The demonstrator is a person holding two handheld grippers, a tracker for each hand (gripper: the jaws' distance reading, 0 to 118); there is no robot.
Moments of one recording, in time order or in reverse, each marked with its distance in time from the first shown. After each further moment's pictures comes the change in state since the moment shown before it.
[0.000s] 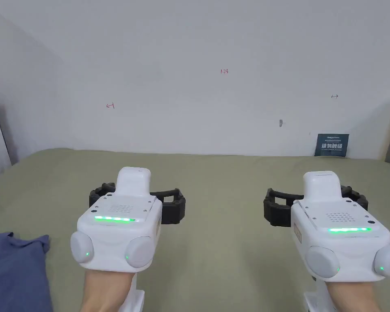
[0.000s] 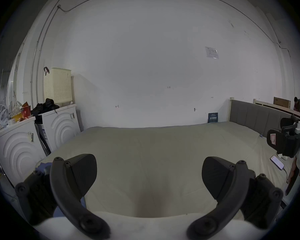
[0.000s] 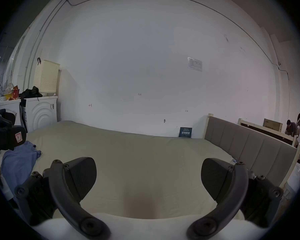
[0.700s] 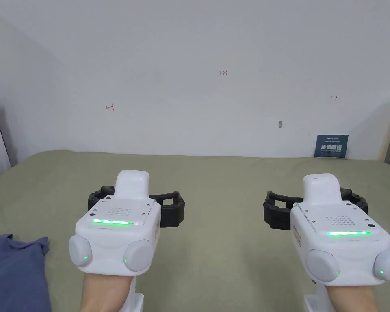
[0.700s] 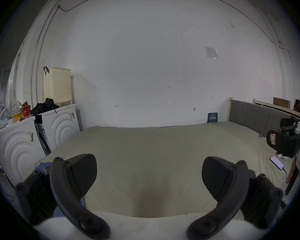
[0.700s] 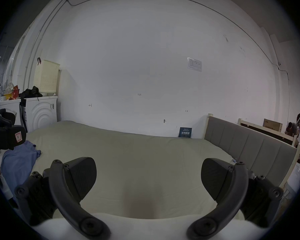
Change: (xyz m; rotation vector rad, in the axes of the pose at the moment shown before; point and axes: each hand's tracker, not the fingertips) left arm 0.002 0.000 0.006 -0.001 -0.003 0.002; right arm 0.001 -0.002 0.003 0.003 -0.002 0.001
